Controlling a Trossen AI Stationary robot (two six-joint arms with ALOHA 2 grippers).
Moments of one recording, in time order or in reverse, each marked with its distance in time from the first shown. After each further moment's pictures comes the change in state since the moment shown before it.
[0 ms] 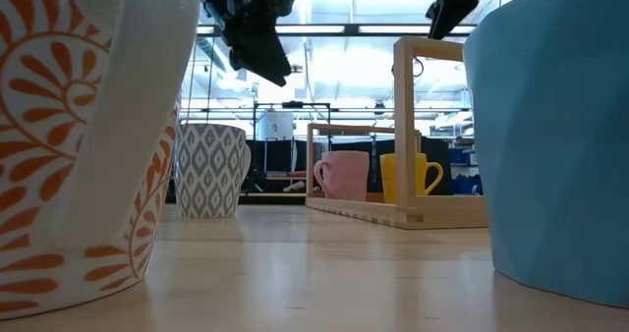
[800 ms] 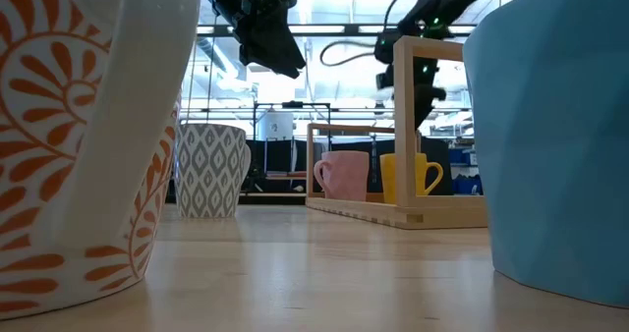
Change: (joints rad) left arm 0.012 0.000 0.000 0.110 -0.041 0.034; right arm -0.304 0.421 0.000 0.204 0.067 -0.383
